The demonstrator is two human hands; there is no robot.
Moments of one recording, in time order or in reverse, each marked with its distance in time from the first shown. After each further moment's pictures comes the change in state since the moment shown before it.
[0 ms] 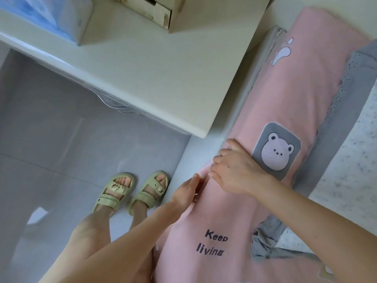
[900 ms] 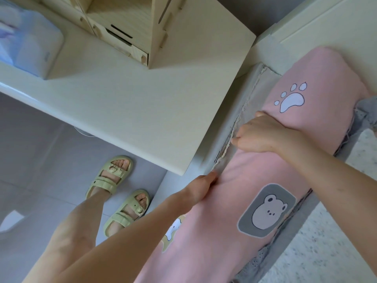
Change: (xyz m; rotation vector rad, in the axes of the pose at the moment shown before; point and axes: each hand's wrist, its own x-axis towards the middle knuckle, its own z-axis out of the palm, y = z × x) left_hand 0.050 0.123 0.044 0.111 -0.145 -0.028; right_hand 0.052 0.165 -0.087 0.013 -0.449 0.245
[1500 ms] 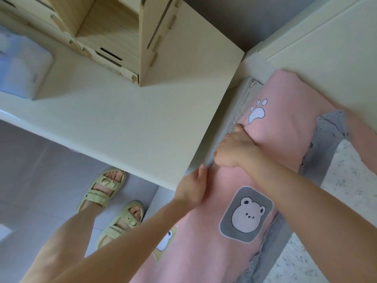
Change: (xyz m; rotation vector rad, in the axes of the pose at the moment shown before) left_hand -0.013 0.039 -0.003 0.219 0.318 0.181; right_hand 0.027 -0.022 0.005 -0.129 -0.116 0.016
